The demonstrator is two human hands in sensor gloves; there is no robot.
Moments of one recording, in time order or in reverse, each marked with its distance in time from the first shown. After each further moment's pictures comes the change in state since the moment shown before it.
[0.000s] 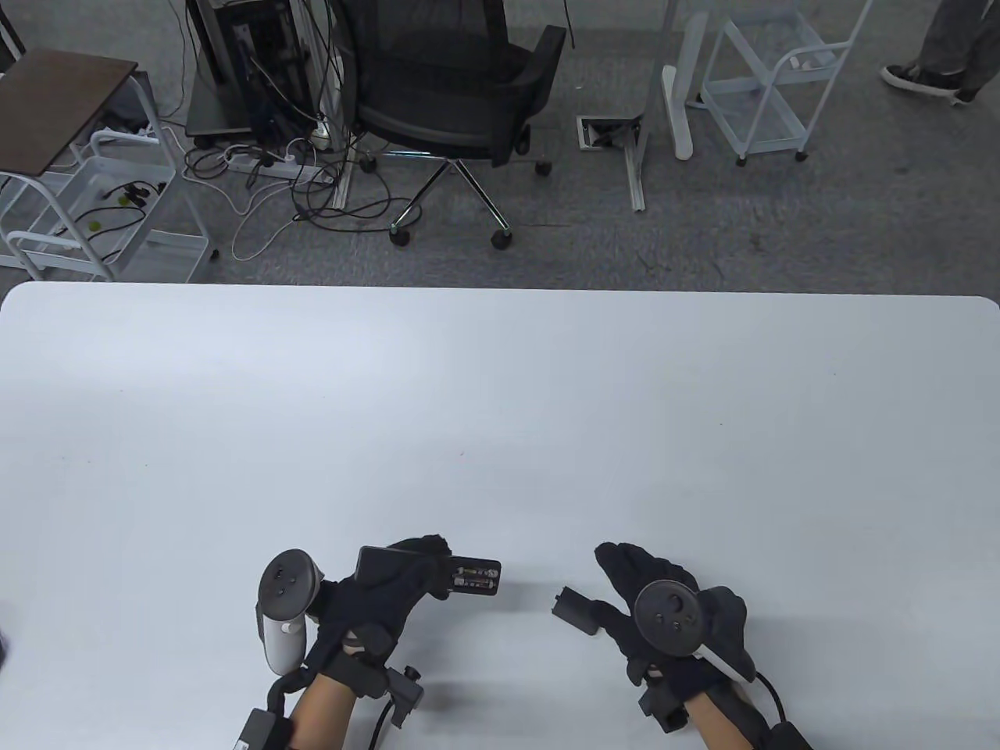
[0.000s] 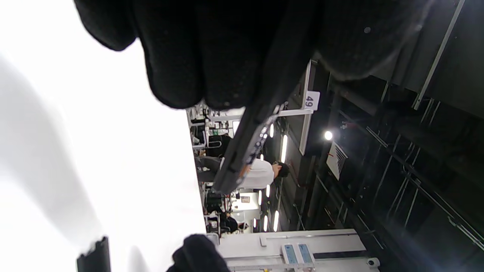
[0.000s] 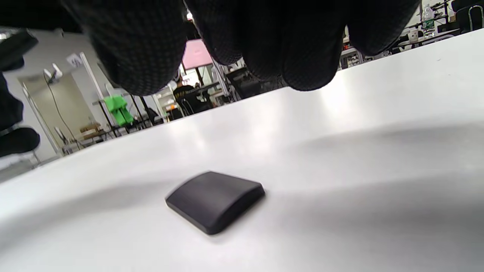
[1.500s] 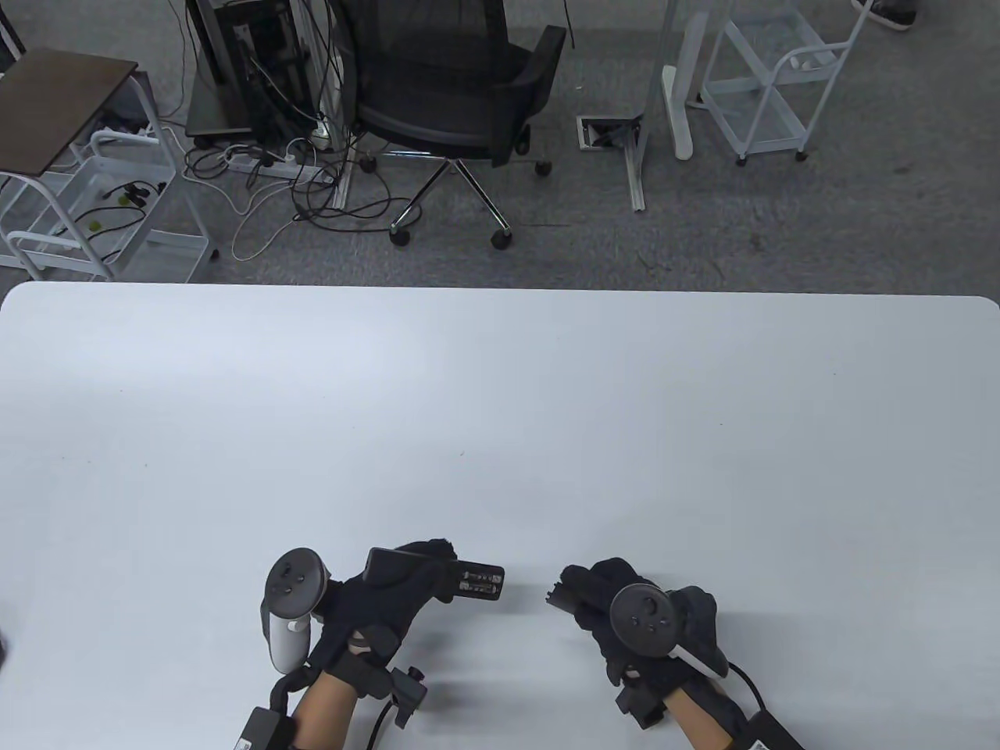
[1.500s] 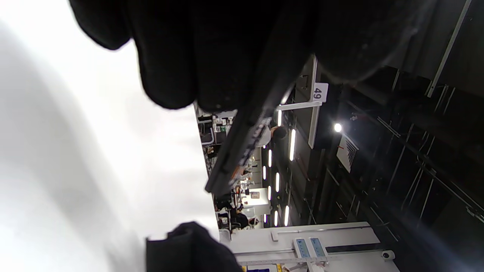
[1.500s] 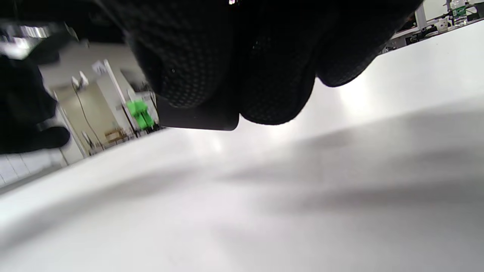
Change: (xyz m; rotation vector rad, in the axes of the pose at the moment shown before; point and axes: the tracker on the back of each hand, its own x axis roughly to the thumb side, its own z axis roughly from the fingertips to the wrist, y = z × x) left_hand -0.001 -0.007 -0.002 -0.025 0.021 -0.046; right_hand 0.011 0.012 -0.004 -0.069 -0.077 -0.130
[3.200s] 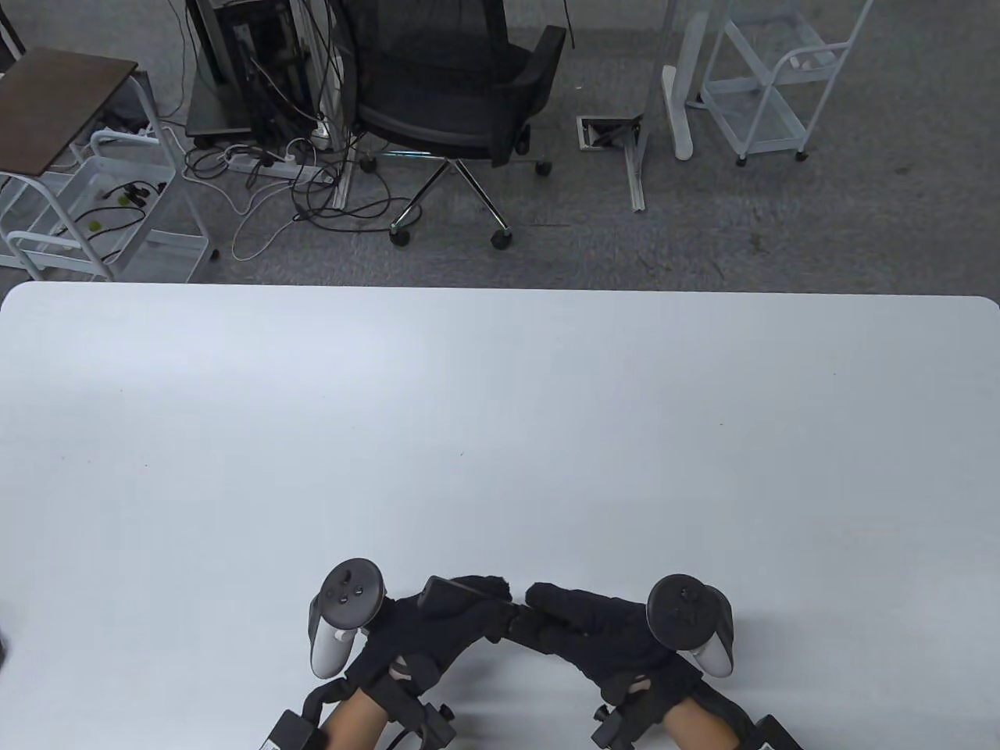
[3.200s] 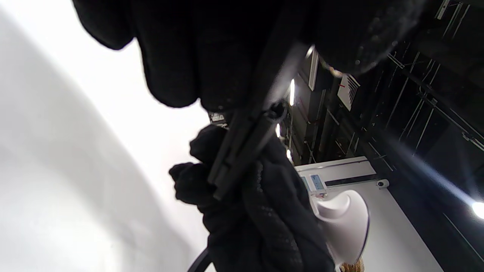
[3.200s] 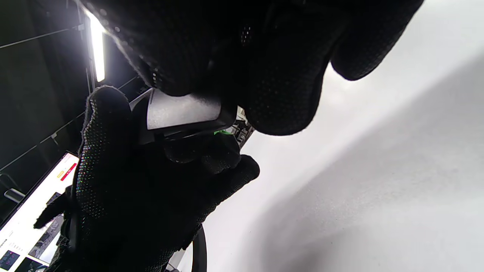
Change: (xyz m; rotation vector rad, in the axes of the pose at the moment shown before) left_hand 0.008 -0.051 0.002 -0.223 -0.025 -0.094; right_hand 0.012 0.005 0.004 0.182 -0.080 -0.636
